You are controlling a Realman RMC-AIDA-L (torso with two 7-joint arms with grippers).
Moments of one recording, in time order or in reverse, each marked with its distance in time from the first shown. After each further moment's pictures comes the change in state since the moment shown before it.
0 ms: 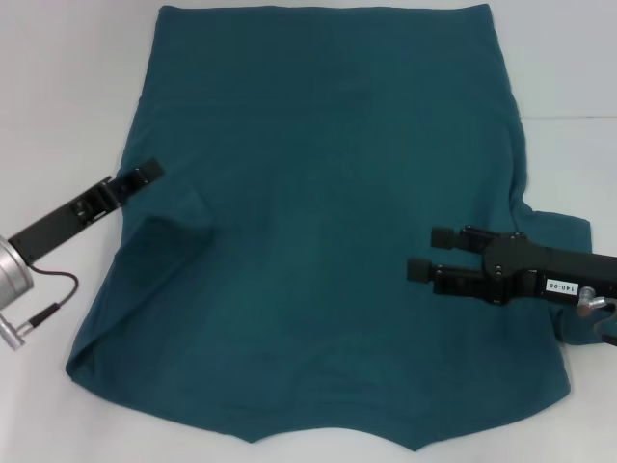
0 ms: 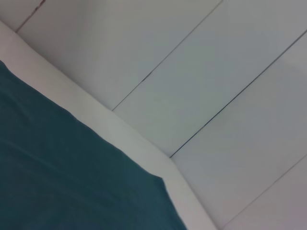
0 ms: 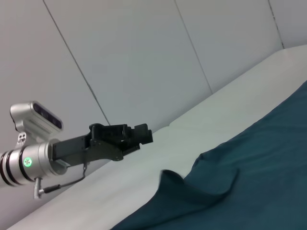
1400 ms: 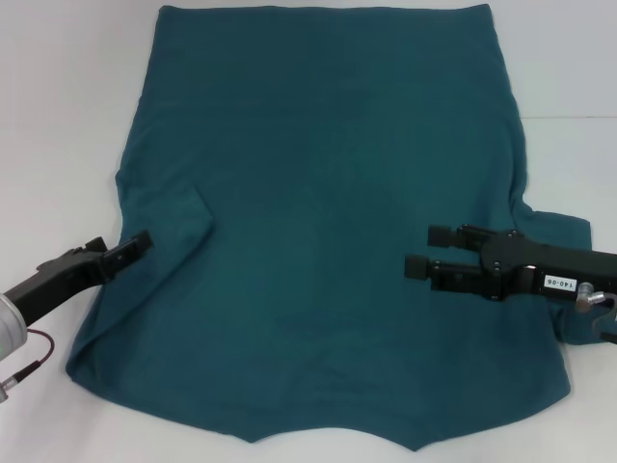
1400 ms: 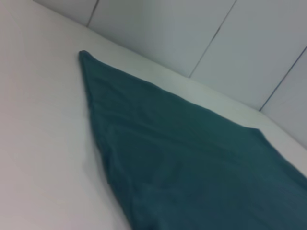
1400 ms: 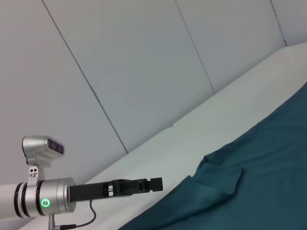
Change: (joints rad) left arm 0.038 -0.002 -0.009 -0.096 0.070 -0.244 0.315; right arm 0.007 0.000 -0.002 -0.004 0.000 -0.008 0.032
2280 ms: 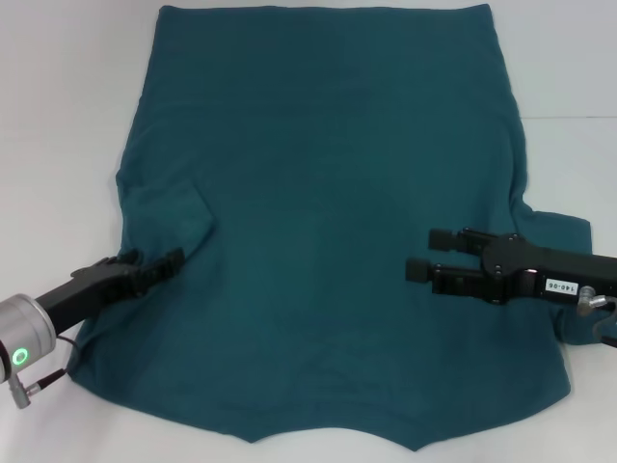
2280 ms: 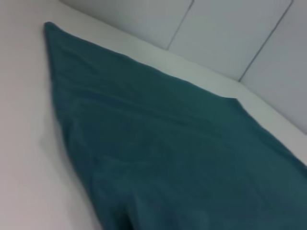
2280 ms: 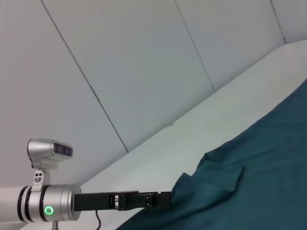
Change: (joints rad) left arm -0.007 -0.001 0.102 -0.018 0.000 -0.004 0.012; right arm -0.006 0.000 -0.001 0.003 -0.001 -0.002 0.003
